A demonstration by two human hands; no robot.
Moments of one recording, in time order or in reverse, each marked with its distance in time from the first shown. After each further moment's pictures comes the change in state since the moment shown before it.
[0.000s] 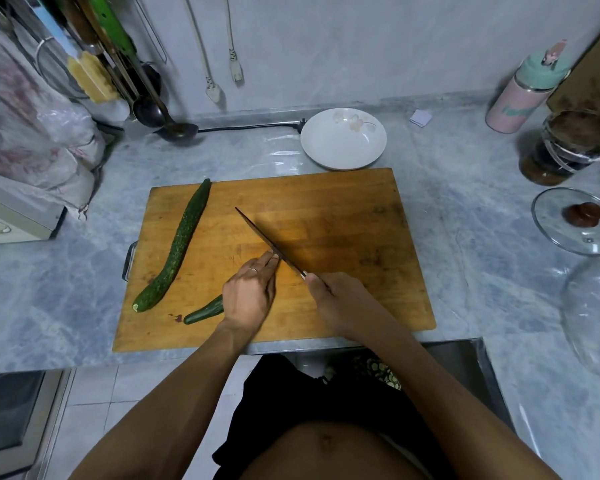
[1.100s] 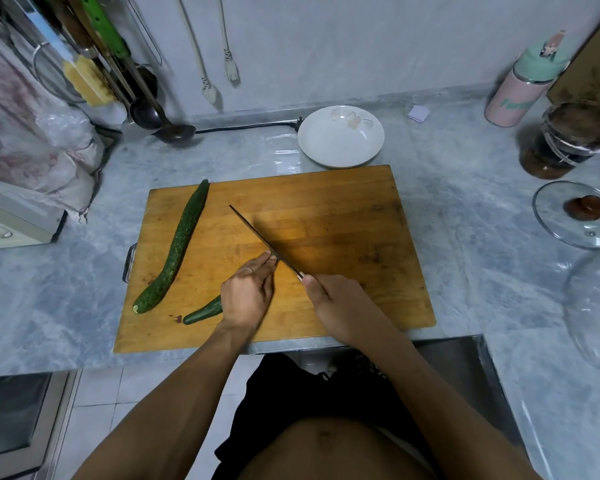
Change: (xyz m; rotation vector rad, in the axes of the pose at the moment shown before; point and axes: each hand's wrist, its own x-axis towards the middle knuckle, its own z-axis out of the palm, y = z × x) left_hand -0.001 -0.002 0.004 -0.139 -0.016 -0.080; right_hand -0.005 0.001 0.004 0.002 0.025 -0.037
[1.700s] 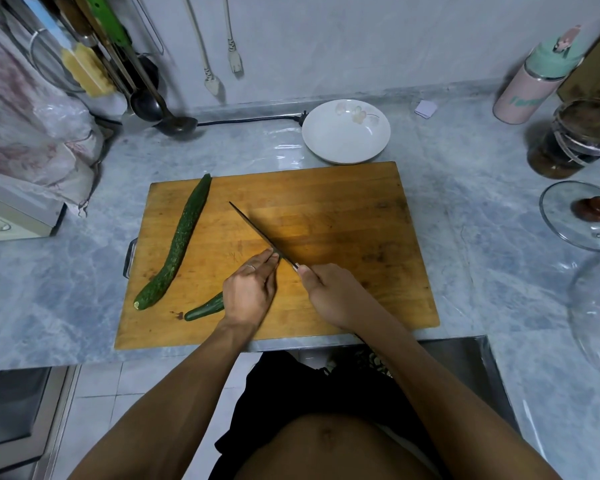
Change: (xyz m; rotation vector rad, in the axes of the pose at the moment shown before) left_hand 0.001 -0.002 0.000 0.012 0.015 0.033; right_hand 0.027 -0.006 0.003 -0.007 -0.052 0.057
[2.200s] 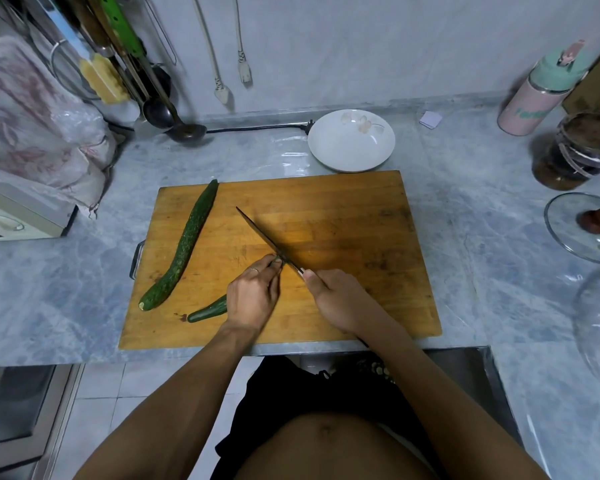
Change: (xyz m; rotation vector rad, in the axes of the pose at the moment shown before) left_hand -0.001 0.002 -0.002 0.000 -0.030 -0.036; right_hand -0.004 0.002 -0.006 0.002 -0.016 -0.027
